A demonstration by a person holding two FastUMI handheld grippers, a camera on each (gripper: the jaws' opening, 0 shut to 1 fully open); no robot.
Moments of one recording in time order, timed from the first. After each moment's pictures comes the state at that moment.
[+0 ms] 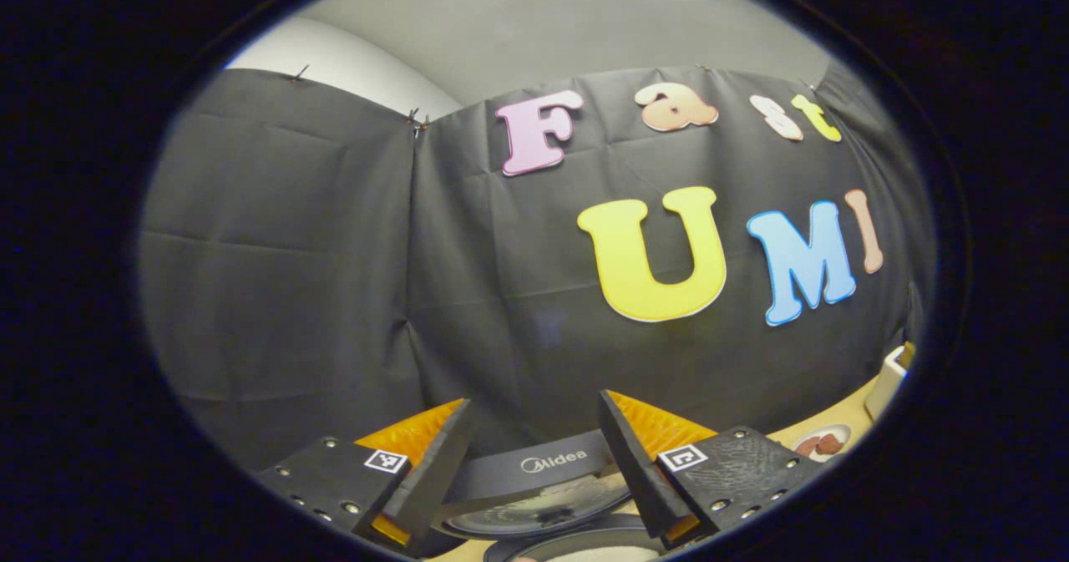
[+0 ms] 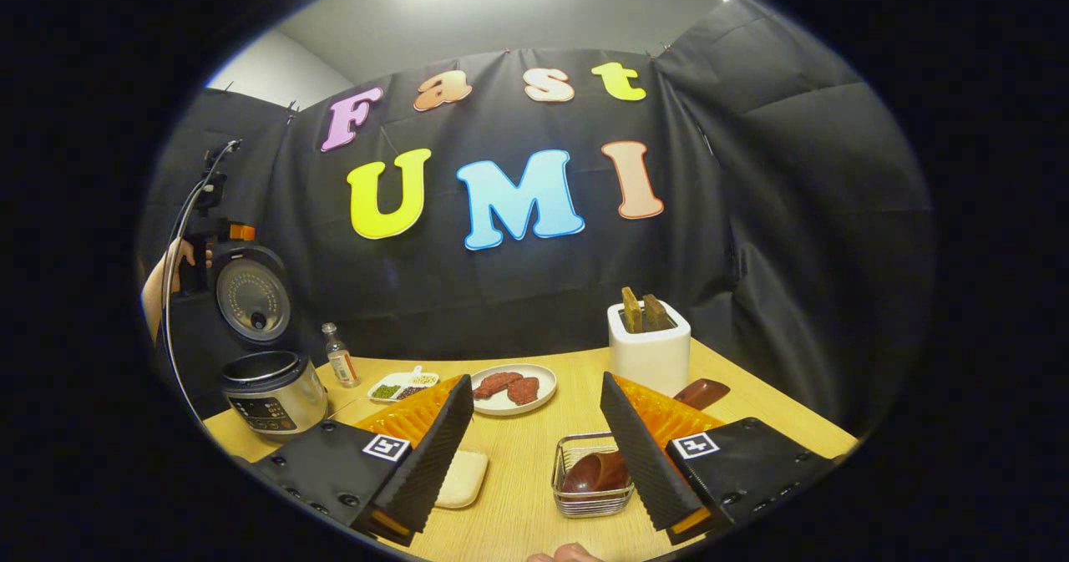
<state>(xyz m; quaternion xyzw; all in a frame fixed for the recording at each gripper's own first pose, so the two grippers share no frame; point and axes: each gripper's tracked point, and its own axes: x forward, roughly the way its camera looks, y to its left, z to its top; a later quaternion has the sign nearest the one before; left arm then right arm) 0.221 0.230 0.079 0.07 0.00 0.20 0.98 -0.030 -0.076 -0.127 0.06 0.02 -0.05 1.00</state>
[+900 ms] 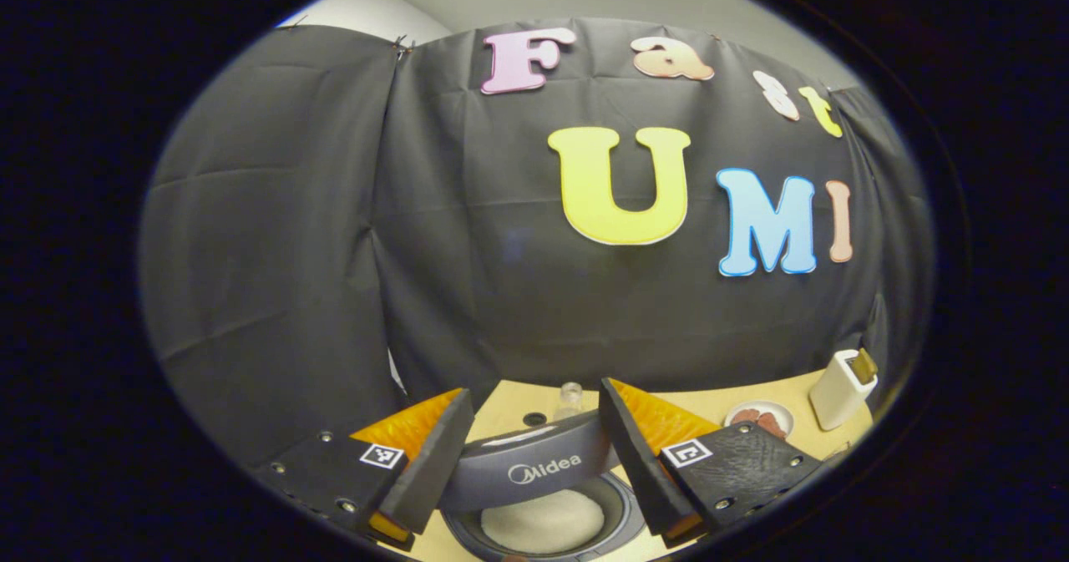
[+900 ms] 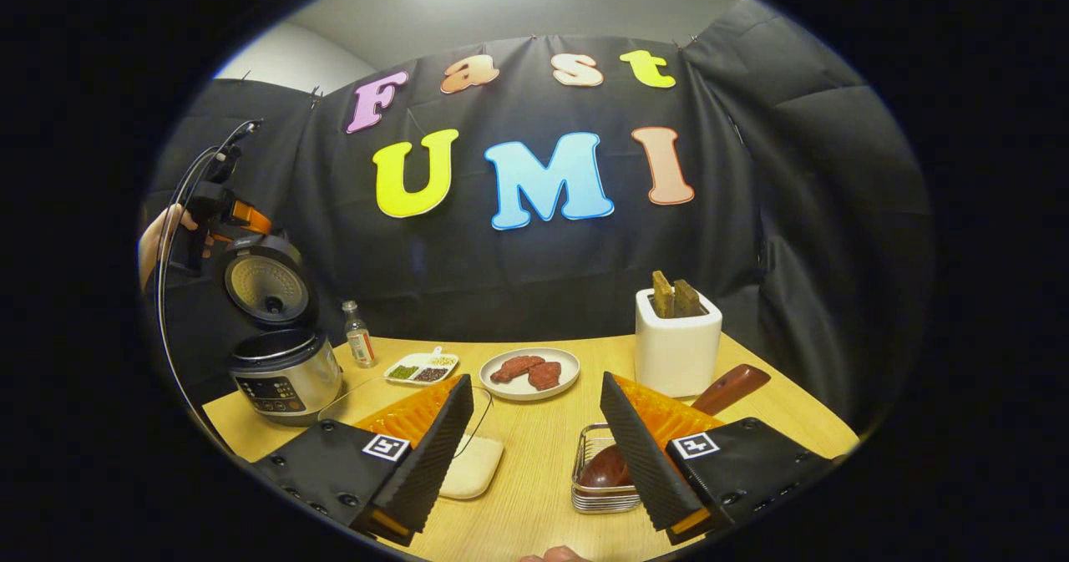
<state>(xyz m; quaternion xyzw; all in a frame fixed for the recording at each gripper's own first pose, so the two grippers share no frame) 0.164 0.161 0.017 -0.03 0.15 0.15 0.98 -0.023 -0.058 -0.150 0.05 0.05 0.00 1.00</state>
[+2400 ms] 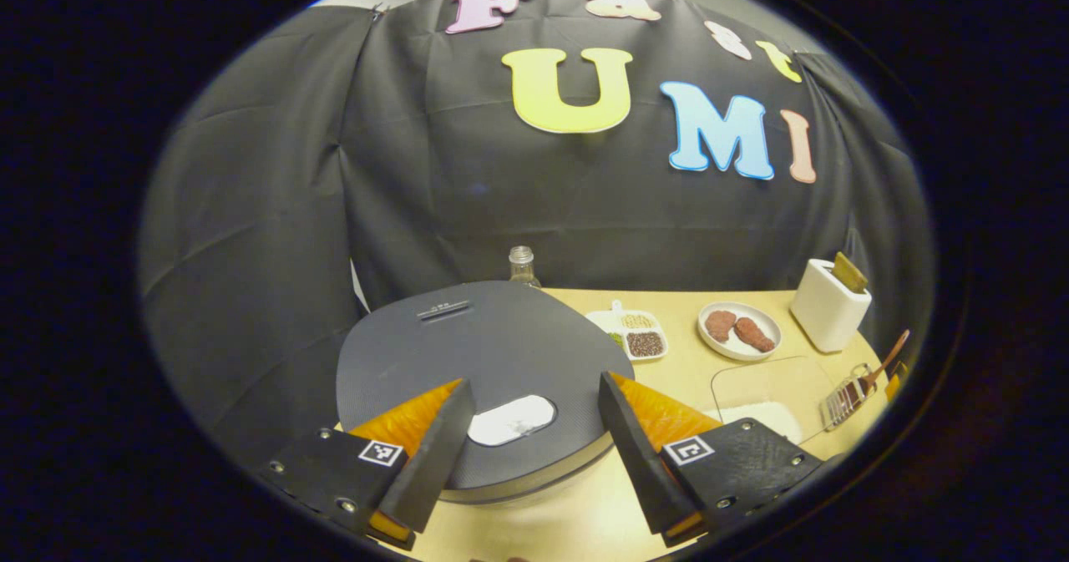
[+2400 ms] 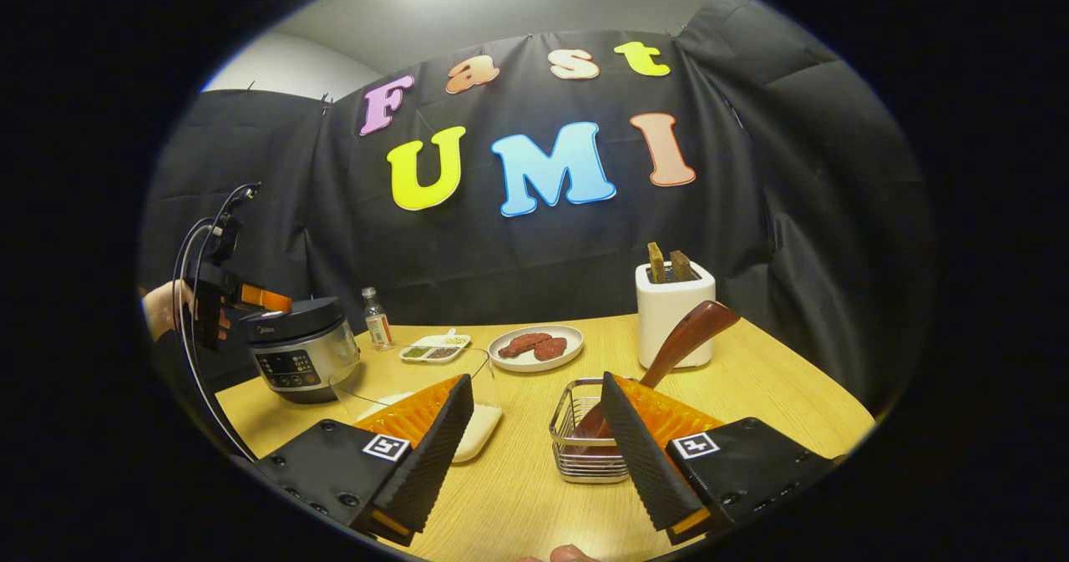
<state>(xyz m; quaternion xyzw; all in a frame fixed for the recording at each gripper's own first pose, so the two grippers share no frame) 0.082 0.076 -0.168 -0.02 0.26 0.09 0.96 -0.061 -0.075 -0.191 0.07 0.05 0.03 1.00</state>
